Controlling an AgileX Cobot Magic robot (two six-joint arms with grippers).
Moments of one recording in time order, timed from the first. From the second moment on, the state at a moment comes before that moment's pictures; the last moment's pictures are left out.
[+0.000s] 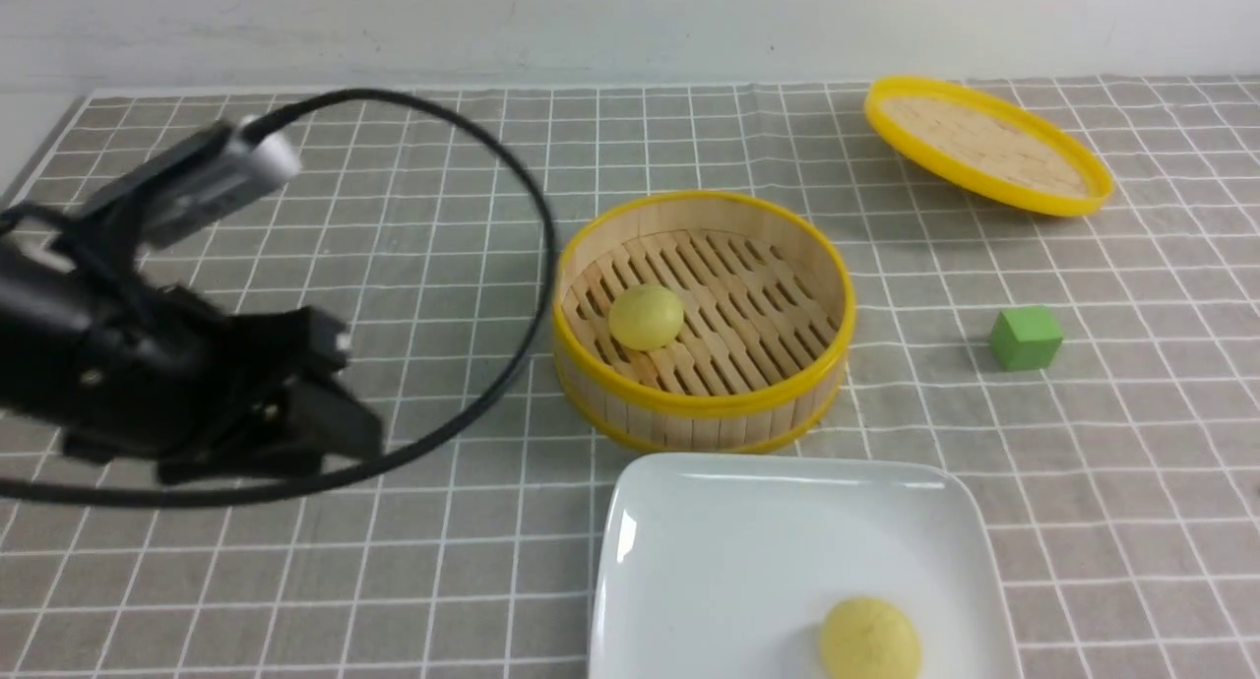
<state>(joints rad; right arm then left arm) 0.72 0.88 -0.98 -0.22 1.24 0.44 -0.15 1.29 -0.99 -0.58 0.98 0.14</state>
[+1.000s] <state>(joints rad) 0.72 0.65 -0.79 -0.23 1.14 0.61 -0.50 2.19 -1.88 -0.12 0.89 -0.18</state>
